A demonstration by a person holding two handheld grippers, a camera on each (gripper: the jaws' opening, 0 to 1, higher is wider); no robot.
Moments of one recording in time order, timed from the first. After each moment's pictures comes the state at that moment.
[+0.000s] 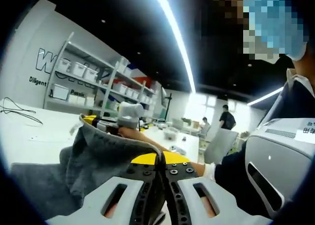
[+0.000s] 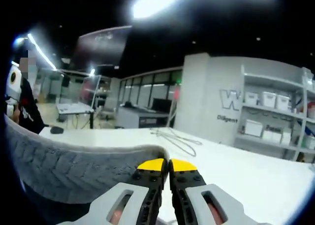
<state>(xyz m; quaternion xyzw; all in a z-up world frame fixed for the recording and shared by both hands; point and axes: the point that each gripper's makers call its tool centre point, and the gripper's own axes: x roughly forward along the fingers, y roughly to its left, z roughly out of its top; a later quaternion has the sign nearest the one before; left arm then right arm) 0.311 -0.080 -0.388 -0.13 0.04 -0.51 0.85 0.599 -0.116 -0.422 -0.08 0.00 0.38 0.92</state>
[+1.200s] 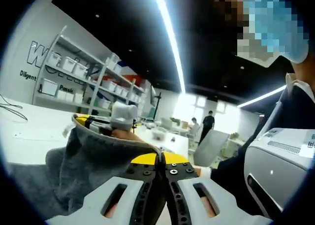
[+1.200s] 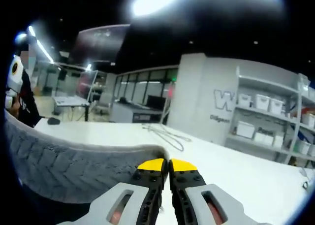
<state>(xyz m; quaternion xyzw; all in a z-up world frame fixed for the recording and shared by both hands) 0.310 -0.127 -0.384 -0.14 0.04 -0.55 0.82 0.593 -0.164 -0.426 -0.11 -0.01 0.36 0.93</state>
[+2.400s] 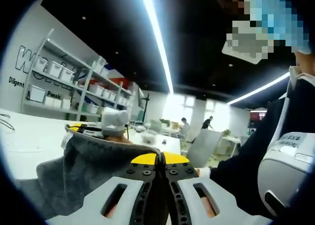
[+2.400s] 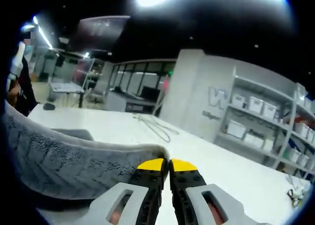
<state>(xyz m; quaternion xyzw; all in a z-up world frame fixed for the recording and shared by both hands) 0.313 -0.171 -0.374 -0.13 0.02 -0.60 0.79 0.592 -0.211 -0.429 -0.16 0.01 0.33 0.93</state>
